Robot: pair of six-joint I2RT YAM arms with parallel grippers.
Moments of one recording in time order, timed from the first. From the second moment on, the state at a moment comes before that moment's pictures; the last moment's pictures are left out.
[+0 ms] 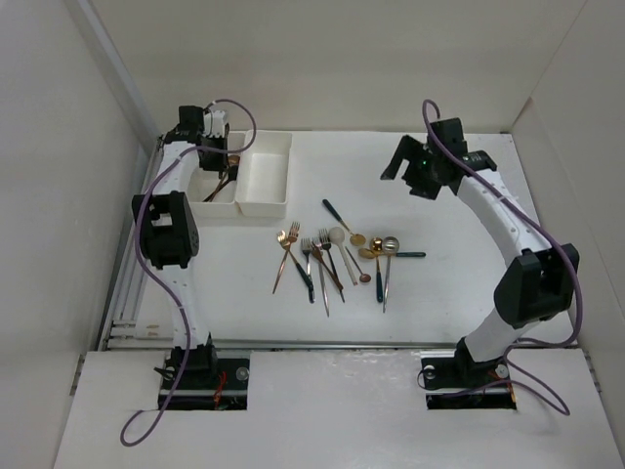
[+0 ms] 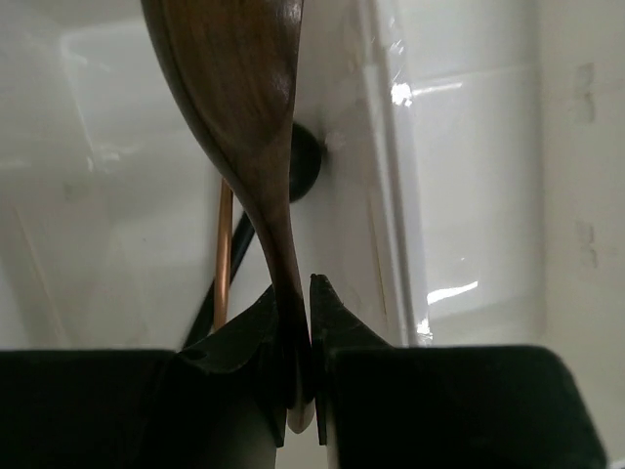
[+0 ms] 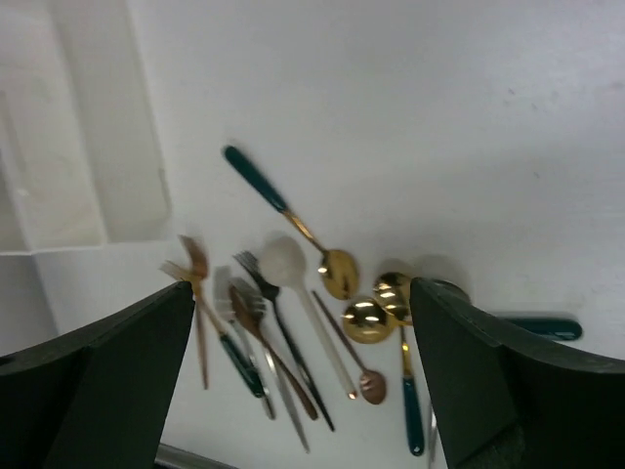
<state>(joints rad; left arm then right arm) 0.05 2.19 1.98 -0.67 0.31 0.11 0.24 1.64 1.56 -0.67 -0.13 0.64</state>
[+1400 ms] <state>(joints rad) -0.04 1.85 2.07 -0.58 -0.13 0.11 0.39 1.75 1.25 -0.81 0.06 -0.32</state>
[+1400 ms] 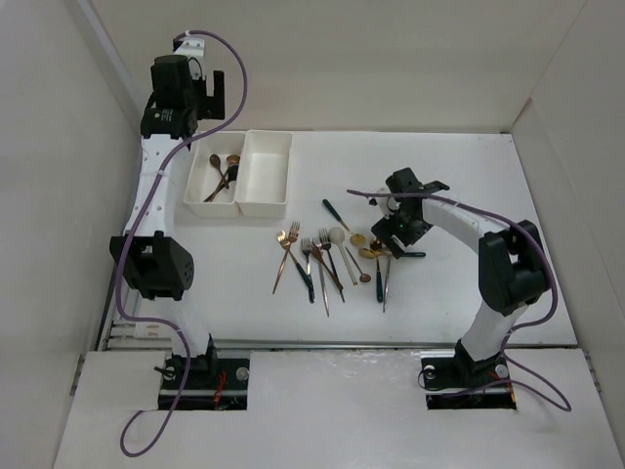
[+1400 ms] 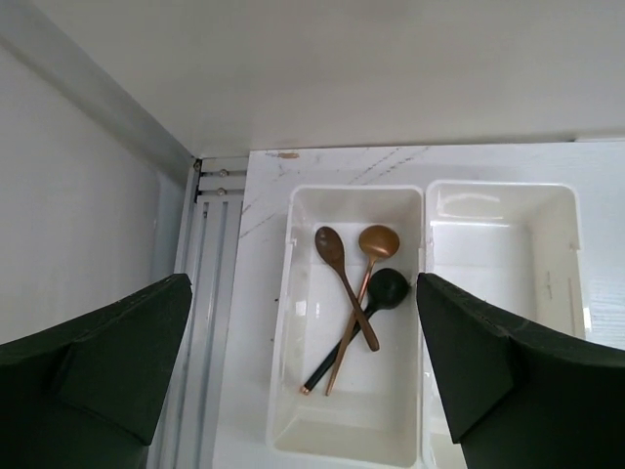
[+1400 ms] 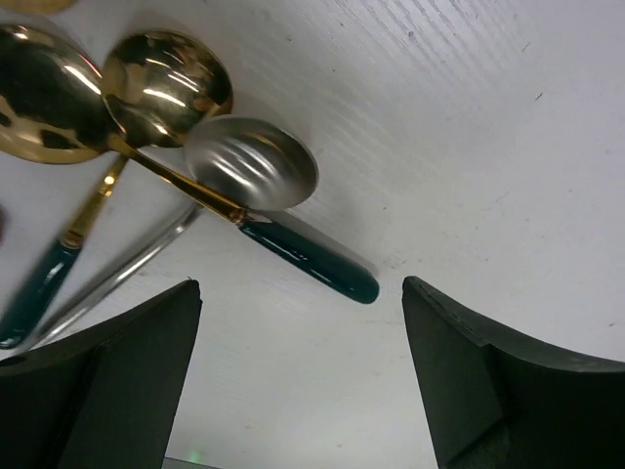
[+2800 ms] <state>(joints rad) -0.12 1.84 1.99 -0.70 0.50 0.18 0.40 1.50 1.46 -0.17 -0.21 0.08</state>
